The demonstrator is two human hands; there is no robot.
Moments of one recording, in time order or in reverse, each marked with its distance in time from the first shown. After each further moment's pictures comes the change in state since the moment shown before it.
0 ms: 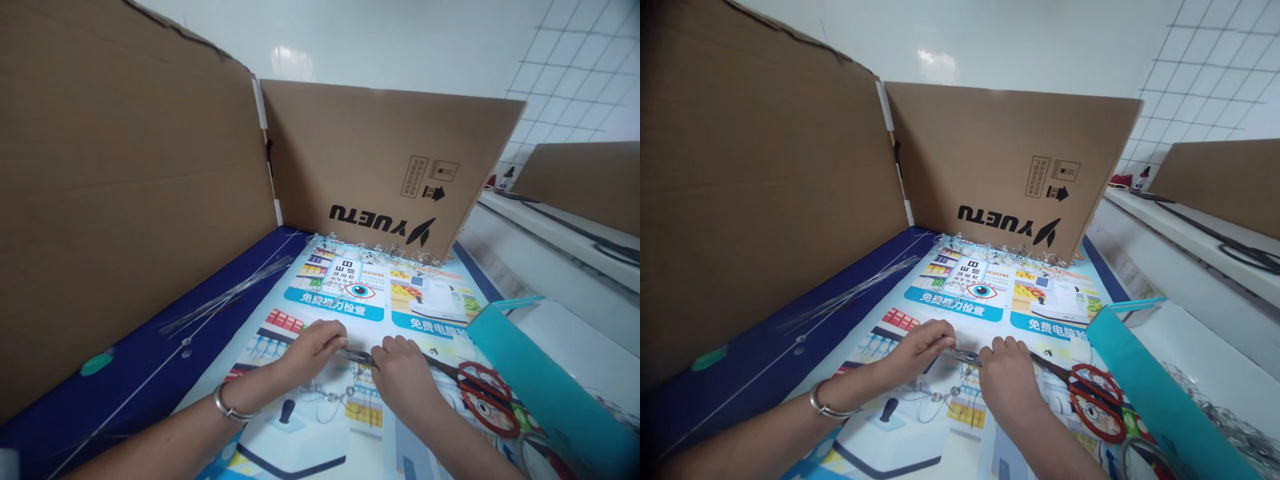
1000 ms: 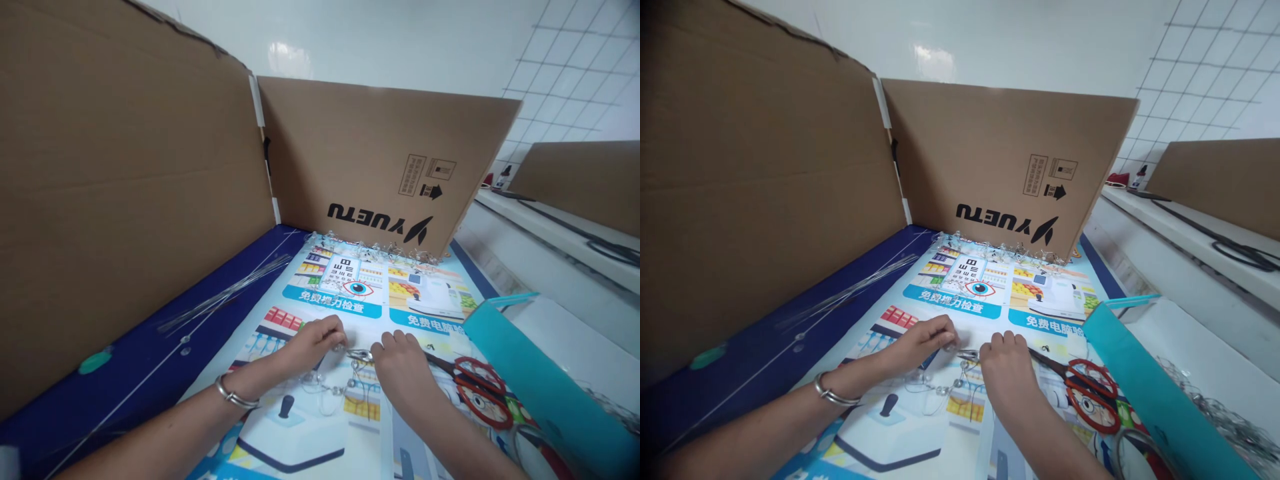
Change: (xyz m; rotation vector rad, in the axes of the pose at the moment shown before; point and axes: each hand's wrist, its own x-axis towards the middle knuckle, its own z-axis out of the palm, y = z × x) left_hand 0.003 -0.002 -0.001 -0.229 -0.114 -0.137; right_hand 0.002 0.003 0.003 -0.127 0.019 -0.041
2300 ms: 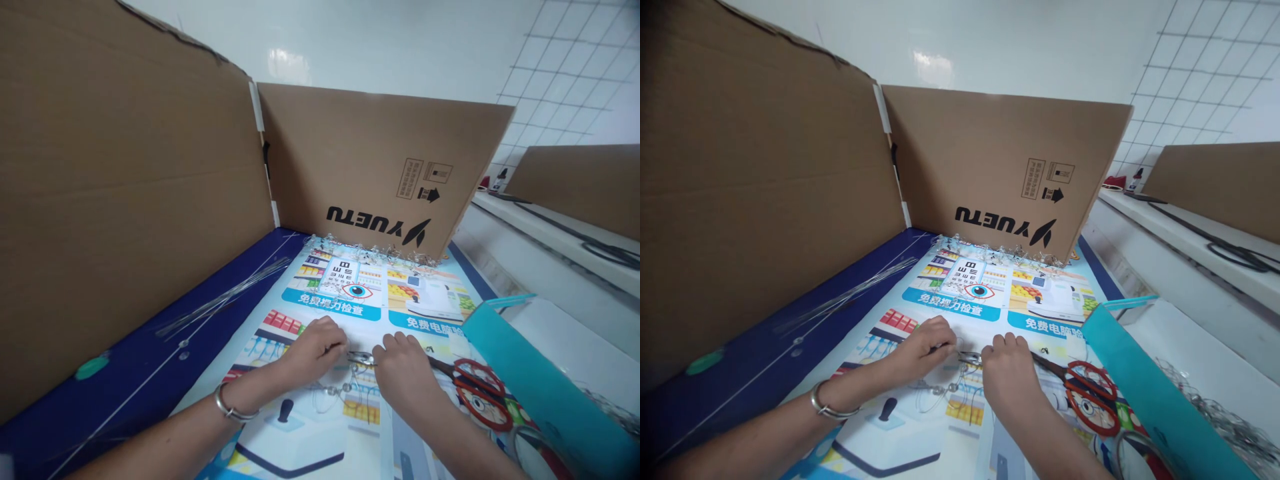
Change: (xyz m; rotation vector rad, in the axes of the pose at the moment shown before) left_hand 0.000 0.010 0.001 0.402 0.039 0.272; right_hand -0.003 0.002 -0.009 0.071 -0.037 0.028
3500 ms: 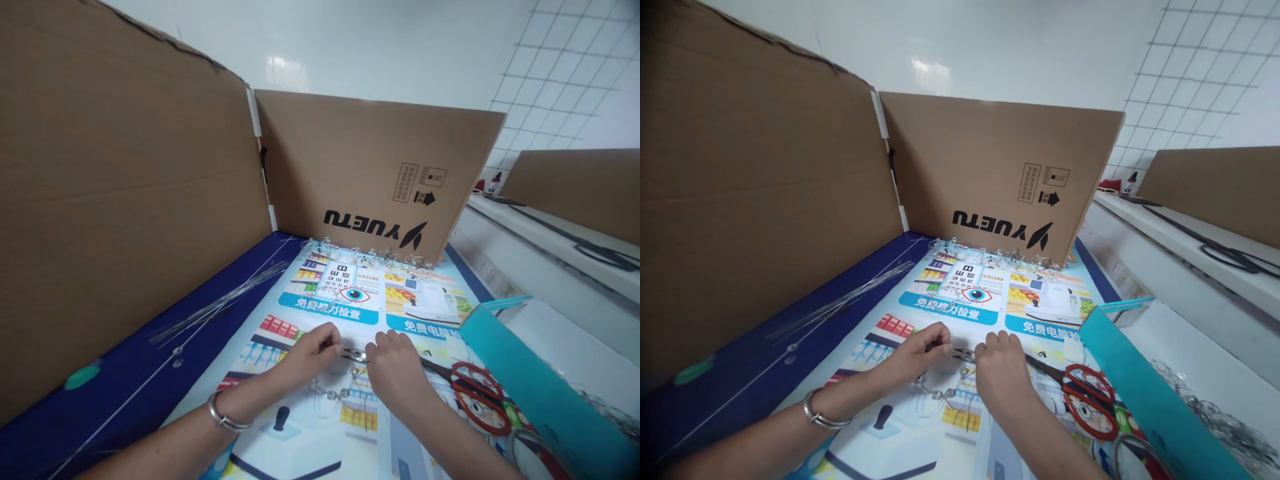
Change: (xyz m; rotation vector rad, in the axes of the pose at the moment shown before) left_hand -0.003 0.001 0.008 -0.500 0.050 -0.340; right_hand 0.011 -0.004 -0.001 0.024 0.037 0.028
